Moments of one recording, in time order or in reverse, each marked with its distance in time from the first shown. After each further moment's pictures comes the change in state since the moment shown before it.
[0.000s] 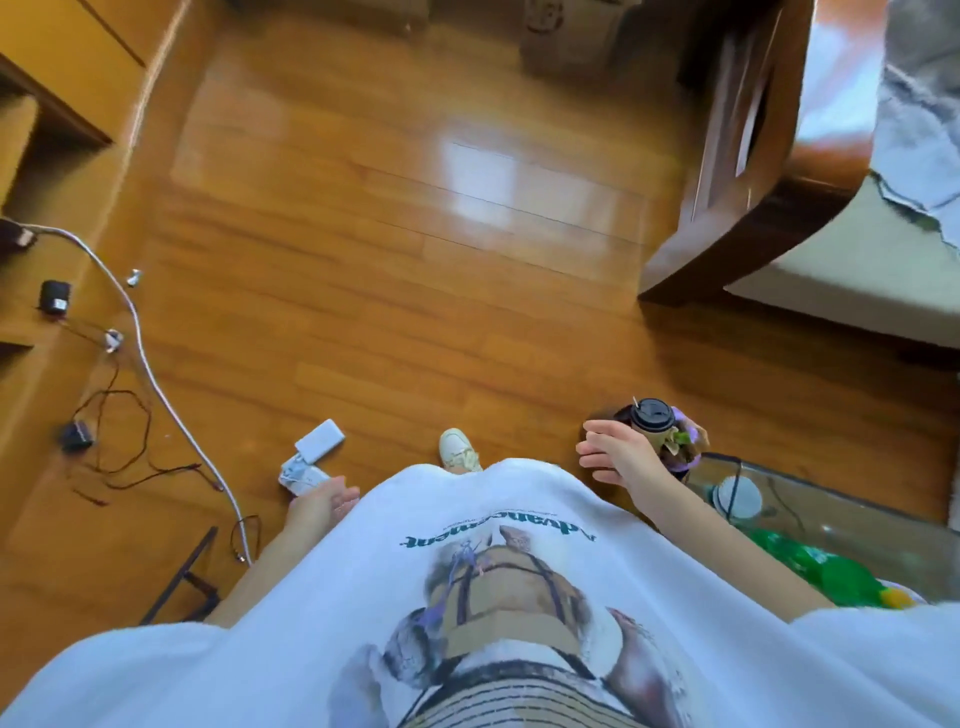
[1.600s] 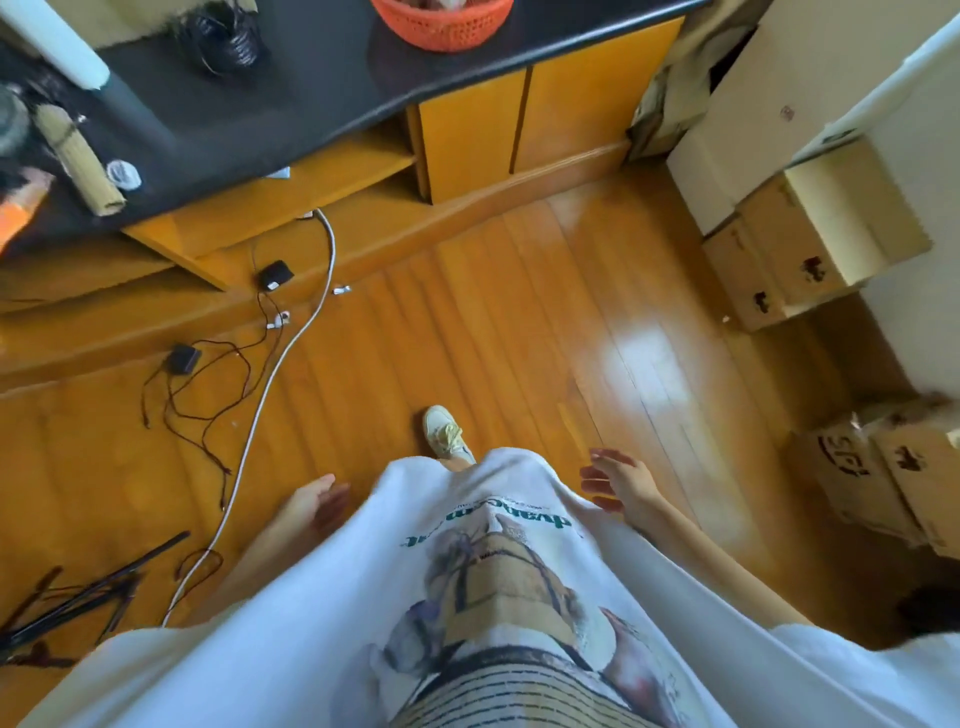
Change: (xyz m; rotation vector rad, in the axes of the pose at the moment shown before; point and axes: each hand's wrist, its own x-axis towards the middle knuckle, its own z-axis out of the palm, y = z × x) left_hand 0.176 0.449 -0.120 -0.873 0.178 -0.128; right_hand 0.211 -0.600 0.436 -0.705 -0.275 -0.099
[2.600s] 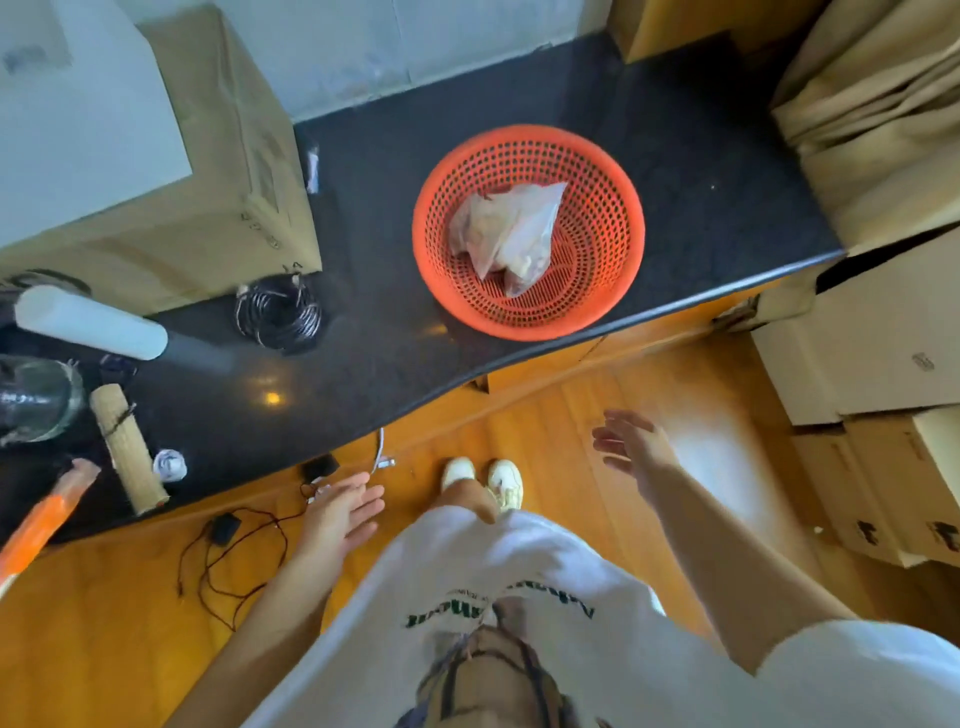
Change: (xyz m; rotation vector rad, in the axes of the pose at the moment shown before) left_hand 0.072 0.452 0.167 0.050 0.064 0.174; right_hand 0.184 -0.514 0.136 0.078 -0.072 -0.180
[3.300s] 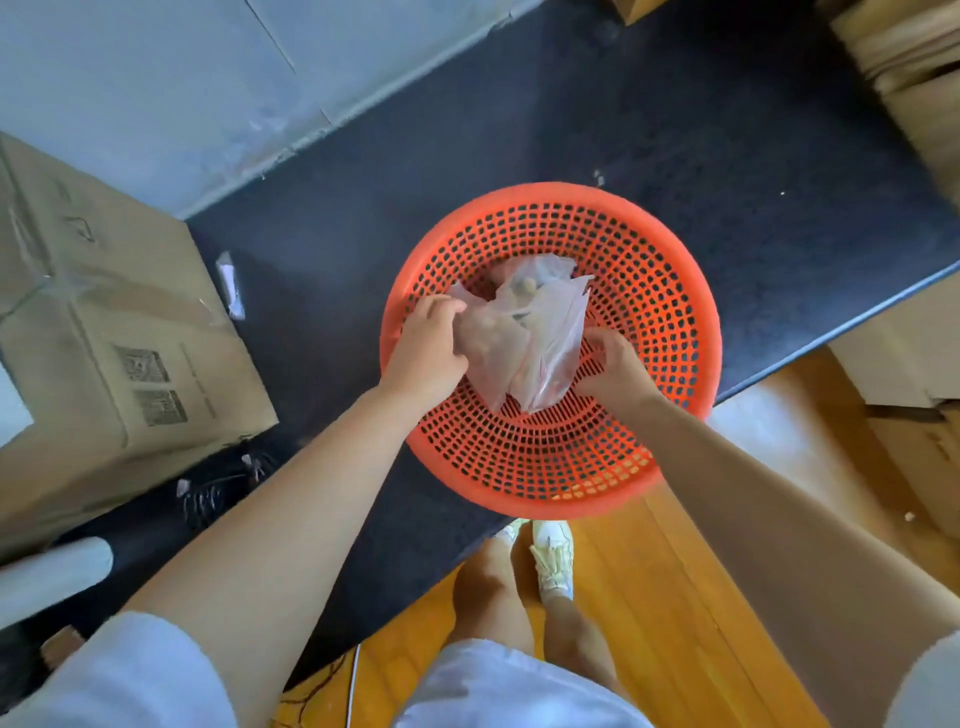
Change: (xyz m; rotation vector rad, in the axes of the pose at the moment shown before) left_hand 0.183 0.298 0.229 1.230 -0.253 0.913; right_hand 0.206 -0.171 0.106 -0.480 -0.014 -0.289
